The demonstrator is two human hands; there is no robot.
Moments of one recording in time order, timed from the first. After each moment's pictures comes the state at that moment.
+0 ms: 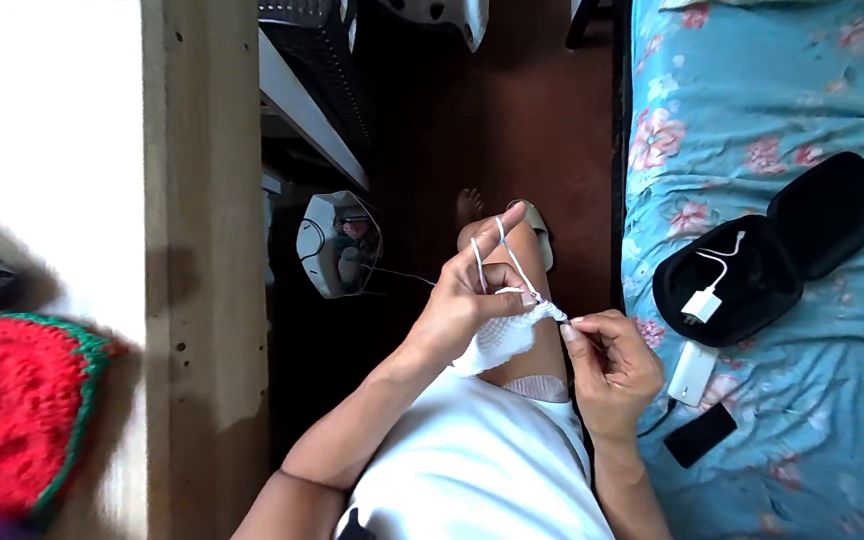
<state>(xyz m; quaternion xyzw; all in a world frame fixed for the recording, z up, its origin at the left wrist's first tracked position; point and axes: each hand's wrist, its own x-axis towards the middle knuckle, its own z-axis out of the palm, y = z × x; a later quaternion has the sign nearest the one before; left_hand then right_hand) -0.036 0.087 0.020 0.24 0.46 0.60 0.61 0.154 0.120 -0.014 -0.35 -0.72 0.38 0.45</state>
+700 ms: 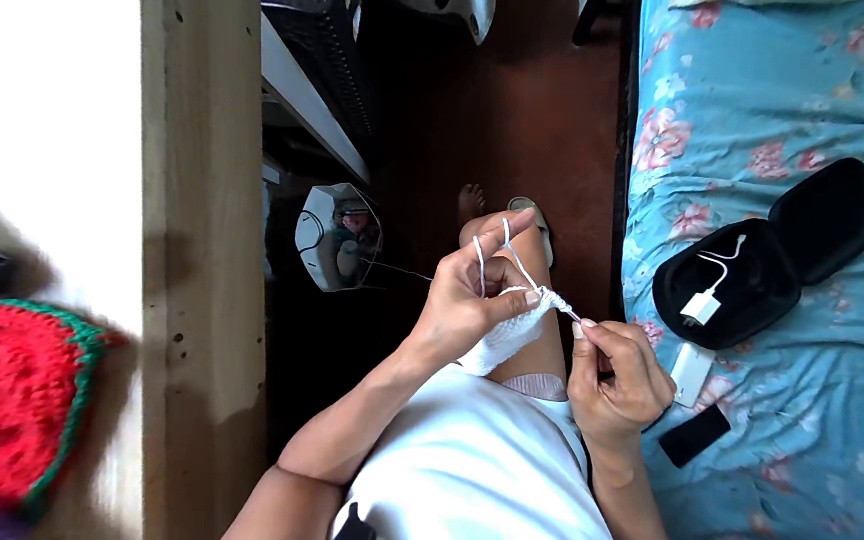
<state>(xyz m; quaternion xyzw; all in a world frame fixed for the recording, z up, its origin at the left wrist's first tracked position) -0.037 0.084 0.021 0.32 0.49 0.61 0.53 0.152 0.117 -0.008 -0.37 -0.80 0.16 0.44</state>
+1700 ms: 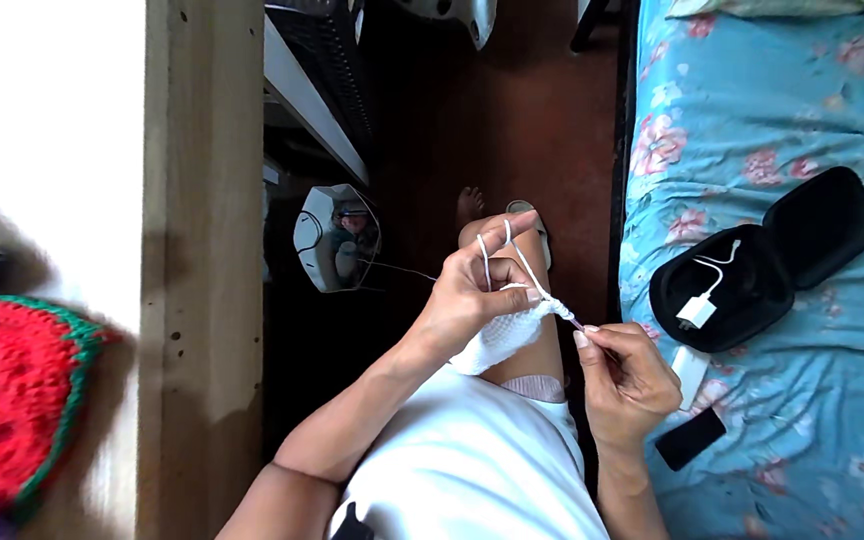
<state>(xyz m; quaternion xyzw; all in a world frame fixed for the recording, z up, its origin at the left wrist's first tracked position) -0.038 0.088 0.021 0.26 0.46 0.61 0.60 0.163 0.120 -0.009 -0.35 -0.74 0.35 0.46</state>
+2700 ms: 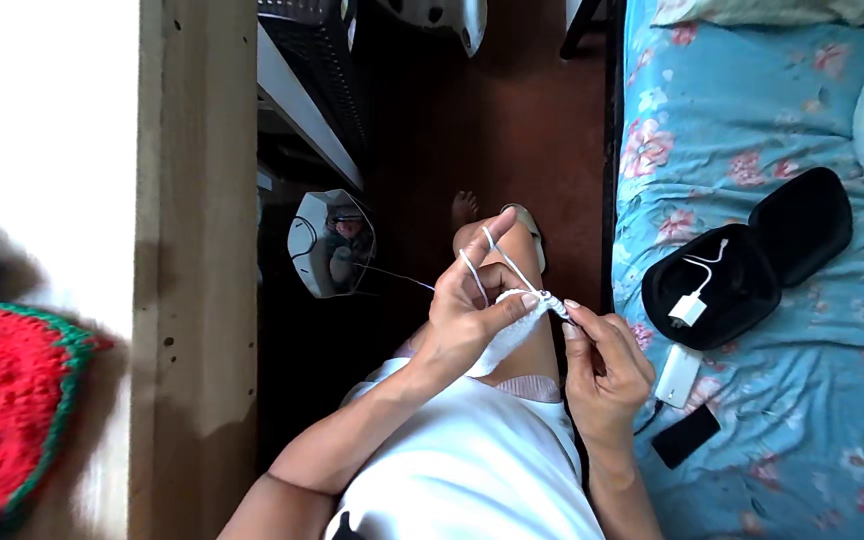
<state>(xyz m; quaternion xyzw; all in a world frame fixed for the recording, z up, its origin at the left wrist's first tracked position) -0.019 0.079 0.017 0.28 0.47 0.66 0.51 0.154 0.118 -0.007 -0.38 -0.79 0.26 0.42</state>
